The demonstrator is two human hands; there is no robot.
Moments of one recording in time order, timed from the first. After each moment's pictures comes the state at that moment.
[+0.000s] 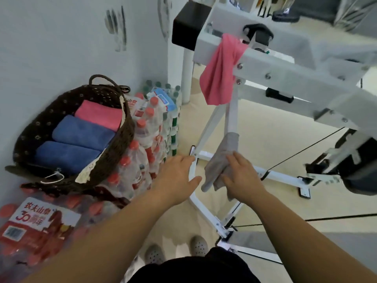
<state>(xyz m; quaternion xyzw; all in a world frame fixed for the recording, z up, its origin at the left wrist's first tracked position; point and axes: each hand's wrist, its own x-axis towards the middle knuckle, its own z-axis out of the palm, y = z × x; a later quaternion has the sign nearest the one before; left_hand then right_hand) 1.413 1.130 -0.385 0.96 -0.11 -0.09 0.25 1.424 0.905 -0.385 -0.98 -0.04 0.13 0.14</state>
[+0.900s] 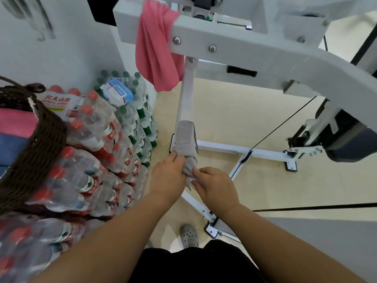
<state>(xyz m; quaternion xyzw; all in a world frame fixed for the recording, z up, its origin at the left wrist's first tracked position) 1.441 0.982 -0.448 0.97 -0.12 -0.04 0.23 1.398 0.815 -0.454 -0.97 -0.10 0.00 0.21</state>
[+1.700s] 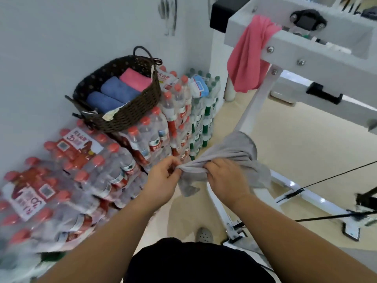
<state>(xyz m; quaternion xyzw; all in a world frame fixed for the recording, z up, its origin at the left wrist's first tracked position) 1.284 1.075 -0.394 0.86 0.18 0.02 0.48 1.373 0.884 -0.435 -0.92 -0.36 -0.05 0.15</state>
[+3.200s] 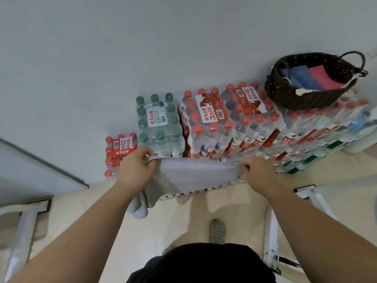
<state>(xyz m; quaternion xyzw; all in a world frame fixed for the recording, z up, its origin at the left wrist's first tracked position) 0.834 1.223 -0.367 0.73 0.57 0.21 0.31 1.162 1.090 -0.429 -0.83 -0.52 0.17 0.12</state>
